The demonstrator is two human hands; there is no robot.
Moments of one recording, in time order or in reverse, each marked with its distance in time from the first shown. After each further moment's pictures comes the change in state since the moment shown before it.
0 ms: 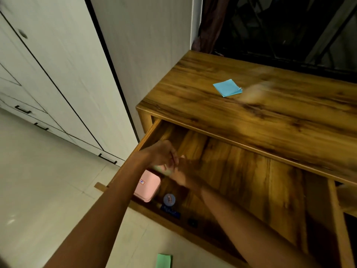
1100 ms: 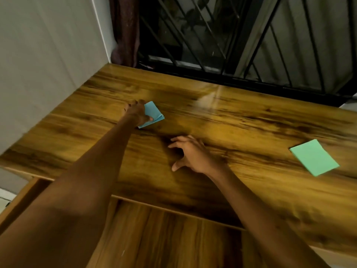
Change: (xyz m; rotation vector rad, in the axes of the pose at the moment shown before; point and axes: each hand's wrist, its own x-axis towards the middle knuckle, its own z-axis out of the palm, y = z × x) left_hand 0.333 0.182 -0.078 0.273 0.533 -0.079; right_hand 0.036 0.257 -0.236 -0.100 0.164 -0.066
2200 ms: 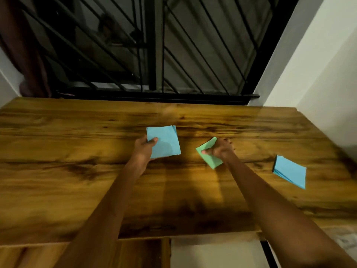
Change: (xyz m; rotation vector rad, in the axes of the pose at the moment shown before) left_hand -0.133 0.265 0.098 -1.177 -0.248 -0.116; right_hand -0.157 0.313 -0.072 0.319 0.308 1.021
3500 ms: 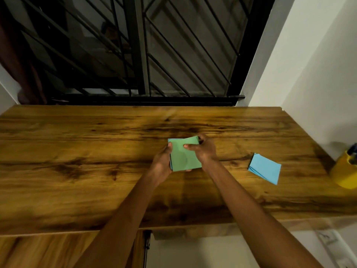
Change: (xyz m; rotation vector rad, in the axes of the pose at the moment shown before) left_hand -0.077 -0.006 0.113 -0.349 -0.289 -0.196; right_hand -0.116 -0.006 -0.062 0.886 0.007 -0.167
